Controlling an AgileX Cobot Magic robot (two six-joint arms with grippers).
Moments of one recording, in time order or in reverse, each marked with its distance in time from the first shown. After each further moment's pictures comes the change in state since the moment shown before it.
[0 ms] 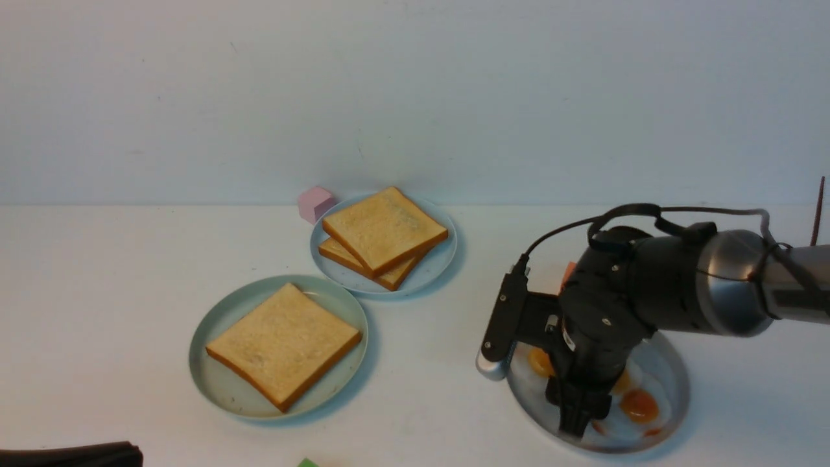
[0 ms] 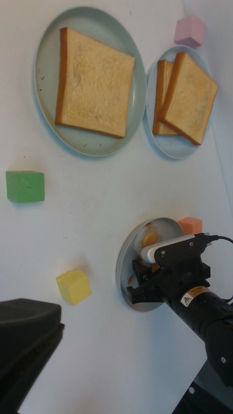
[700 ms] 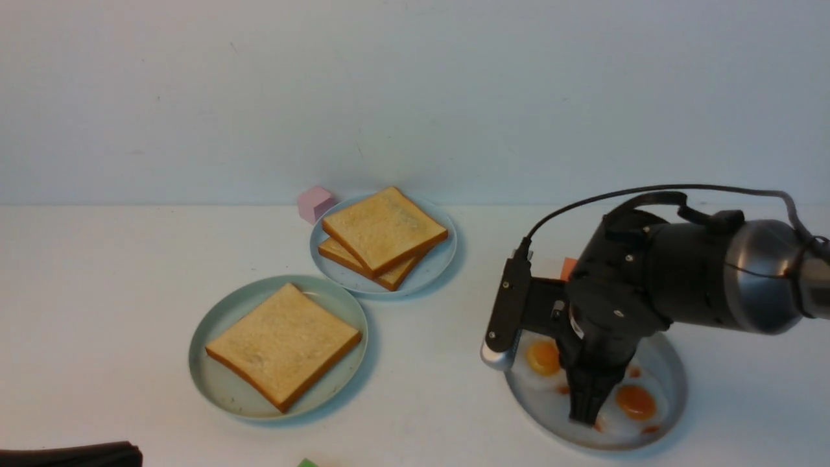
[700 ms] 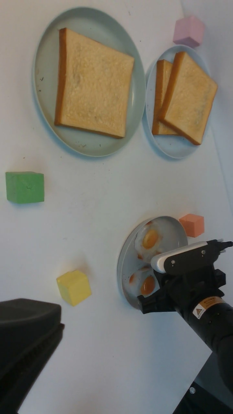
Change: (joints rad) right arm 0.028 -0.084 0.000 -0.035 0.061 0.000; left arm 0.000 0.000 0.000 0.000 0.000 0.005
